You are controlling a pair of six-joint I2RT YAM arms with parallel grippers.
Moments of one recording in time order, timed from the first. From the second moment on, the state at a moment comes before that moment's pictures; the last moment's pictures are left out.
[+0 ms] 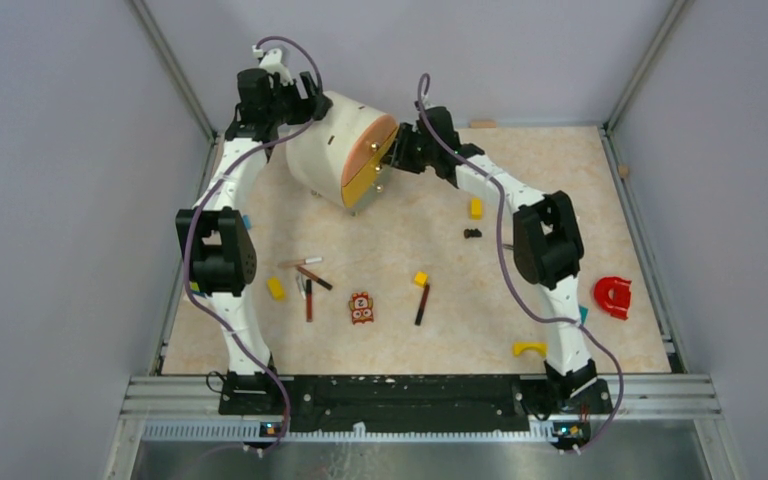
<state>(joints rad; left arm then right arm) -0.04 2.02 1.86 -0.11 0.37 -0.27 0.52 2.20 1.88 -0.19 -0.22 0.65</state>
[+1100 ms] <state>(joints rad) -0.07 1.90 1.69 -0.05 0.21 -0.29 0.47 2.04 1.37 0.25 -0.28 0.89</state>
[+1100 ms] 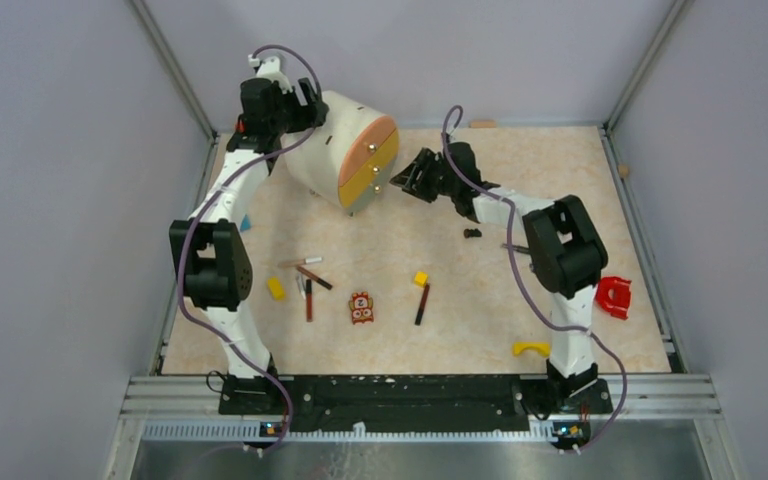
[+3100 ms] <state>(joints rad) -0.09 1.88 1.68 -0.05 0.17 -0.29 0.49 2.43 1.43 0.87 -0.45 1.45</state>
